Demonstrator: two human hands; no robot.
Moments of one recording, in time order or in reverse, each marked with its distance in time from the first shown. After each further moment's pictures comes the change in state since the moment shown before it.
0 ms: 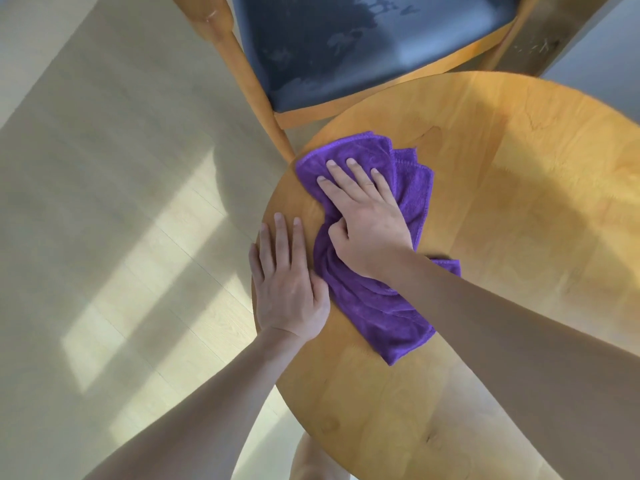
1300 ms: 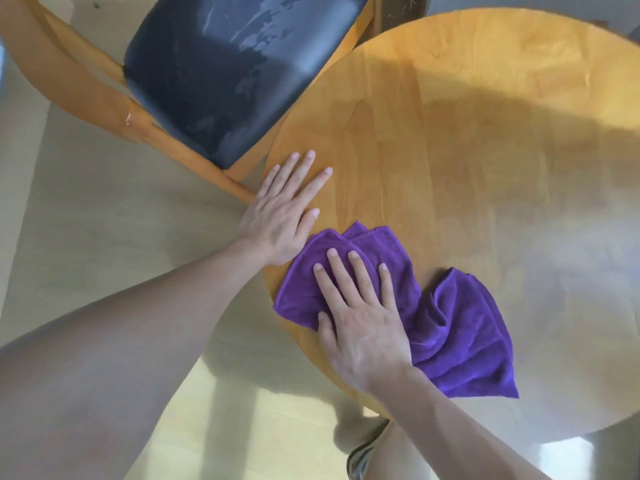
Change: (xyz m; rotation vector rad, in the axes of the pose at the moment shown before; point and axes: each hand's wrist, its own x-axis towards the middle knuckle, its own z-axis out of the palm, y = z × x) left_hand 0.157 -0.015 -0.043 0.246 -0.146 1.055; right_hand -0.098 -0.128 0.075 0.130 0.127 0.529
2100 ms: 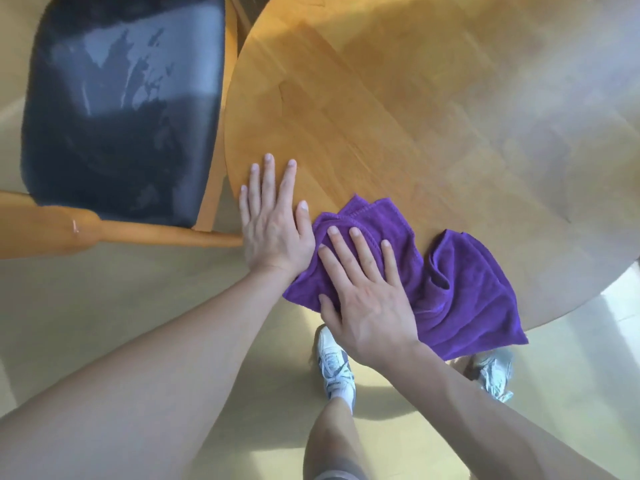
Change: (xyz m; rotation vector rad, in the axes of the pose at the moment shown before) left_hand 0.006 -0.018 0.016 -0.094 0.162 0.041; right_hand 0.038 -0.093 0.045 0.053 0.290 0.480
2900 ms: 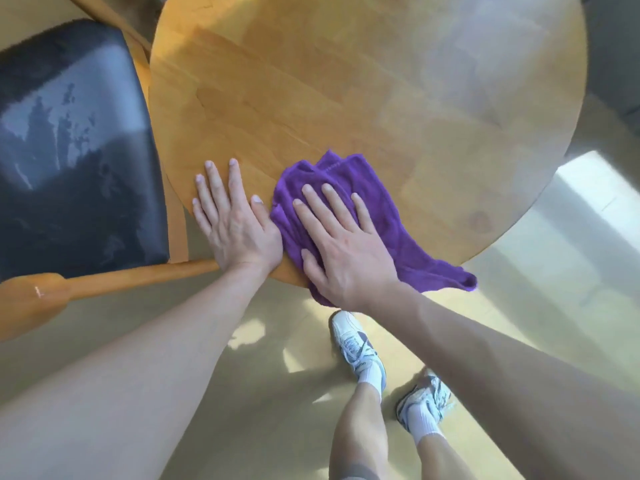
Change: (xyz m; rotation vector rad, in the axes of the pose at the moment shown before) left_hand 0.000 0.001 0.003 0.041 0.038 0.054; right_hand 0.007 0.002 0.004 0.109 0.160 0.186
